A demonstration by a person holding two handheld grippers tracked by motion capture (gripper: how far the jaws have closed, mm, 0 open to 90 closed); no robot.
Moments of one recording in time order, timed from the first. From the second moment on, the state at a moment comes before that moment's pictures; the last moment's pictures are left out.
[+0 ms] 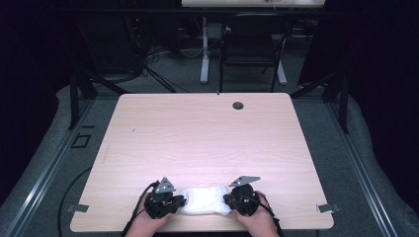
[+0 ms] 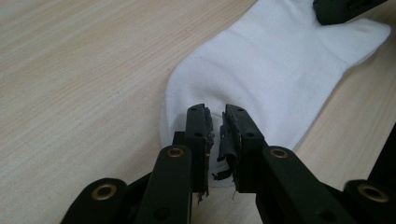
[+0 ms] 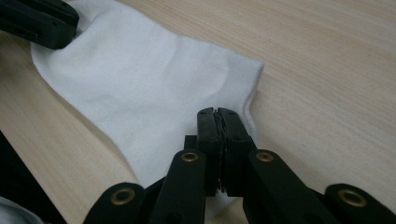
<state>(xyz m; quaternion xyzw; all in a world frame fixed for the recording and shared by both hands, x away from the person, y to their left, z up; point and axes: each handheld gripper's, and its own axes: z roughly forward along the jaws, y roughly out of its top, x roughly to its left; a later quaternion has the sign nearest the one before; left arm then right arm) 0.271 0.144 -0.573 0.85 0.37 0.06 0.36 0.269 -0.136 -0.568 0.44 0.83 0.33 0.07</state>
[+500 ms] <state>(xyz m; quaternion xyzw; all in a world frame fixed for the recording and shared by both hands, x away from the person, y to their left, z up) 0.291 0.146 -0.573 0.85 0.38 0.06 0.36 0.289 -0.132 -0.568 0.45 0.83 0.33 0.07</state>
